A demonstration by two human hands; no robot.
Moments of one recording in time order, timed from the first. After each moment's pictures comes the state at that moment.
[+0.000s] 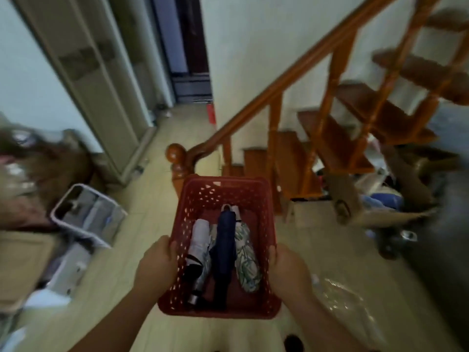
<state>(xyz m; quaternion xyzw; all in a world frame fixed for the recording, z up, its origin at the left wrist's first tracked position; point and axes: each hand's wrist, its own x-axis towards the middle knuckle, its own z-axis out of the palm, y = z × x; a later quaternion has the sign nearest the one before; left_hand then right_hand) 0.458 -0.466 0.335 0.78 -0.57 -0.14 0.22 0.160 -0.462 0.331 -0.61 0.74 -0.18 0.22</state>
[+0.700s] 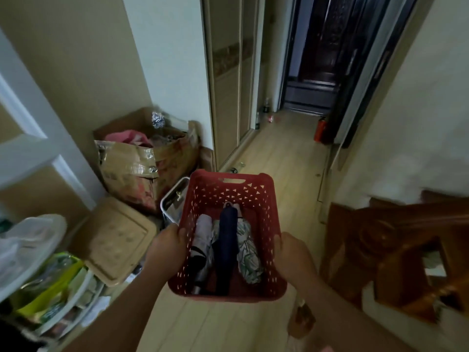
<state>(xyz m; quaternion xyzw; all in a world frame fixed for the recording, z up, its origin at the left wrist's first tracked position) 0.936 -0.629 0.356 0.88 -0.40 -0.12 0.25 0.668 -0.755 0.340 -0.78 0.57 -0.12 0.24</state>
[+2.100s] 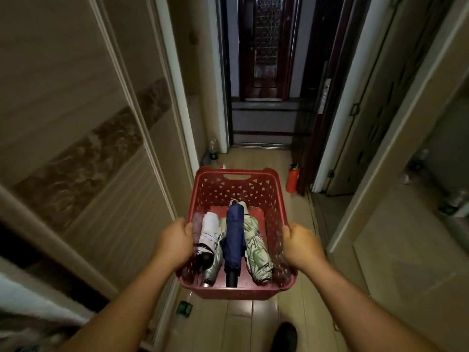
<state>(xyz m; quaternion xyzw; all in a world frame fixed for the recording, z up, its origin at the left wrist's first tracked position) 1.243 -1.857 0.374 0.80 -0.50 -0.20 0.26 0.944 -1.904 0.357 -0.68 0.69 -0.17 0.20</state>
